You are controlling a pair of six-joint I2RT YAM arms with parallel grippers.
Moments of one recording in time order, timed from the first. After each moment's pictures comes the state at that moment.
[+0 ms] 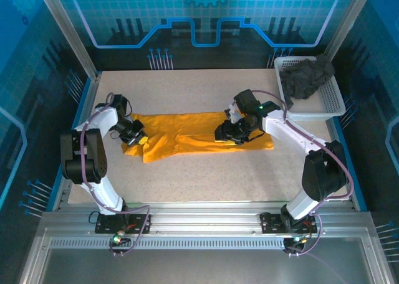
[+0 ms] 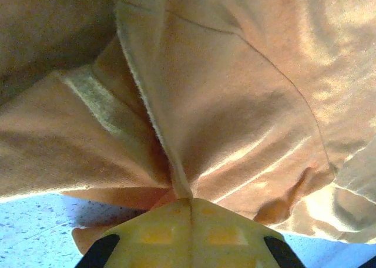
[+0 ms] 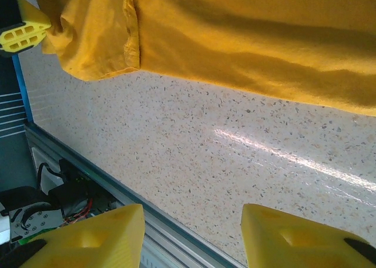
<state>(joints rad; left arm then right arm) 0.12 1.76 1.18 -0.90 0.41 -0.67 0.46 1.61 1.28 -0.87 -0.55 0.51</state>
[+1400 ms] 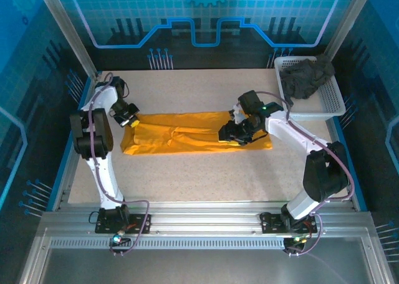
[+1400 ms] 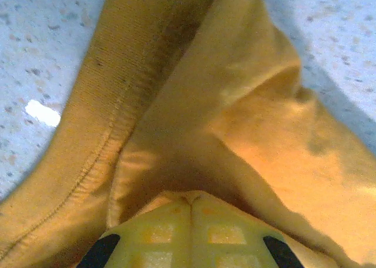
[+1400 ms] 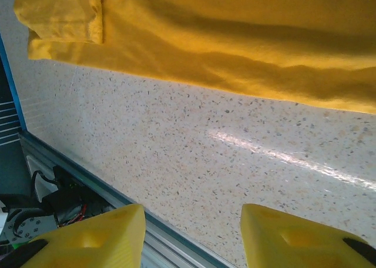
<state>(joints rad) 0.17 2.15 1.70 -1.08 0.20 -0.58 0.41 1.60 1.24 -0.87 -0.54 0.50</state>
